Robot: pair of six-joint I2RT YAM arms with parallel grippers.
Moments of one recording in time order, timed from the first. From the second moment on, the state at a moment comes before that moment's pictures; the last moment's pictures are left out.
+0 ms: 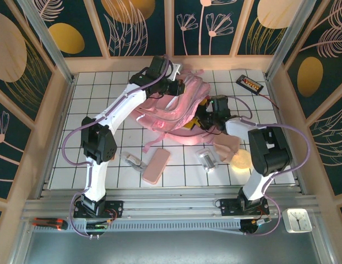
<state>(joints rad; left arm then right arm) -0.56 2.09 2.06 -0.67 0.36 -0.32 0.32 1.71 0.95 0.06 -0.49 0.96</state>
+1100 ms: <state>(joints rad) -0.12 1.89 1.24 -0.35 0.36 -0.54 0.33 1.62 1.00 -0.47 -0.22 0.89</state>
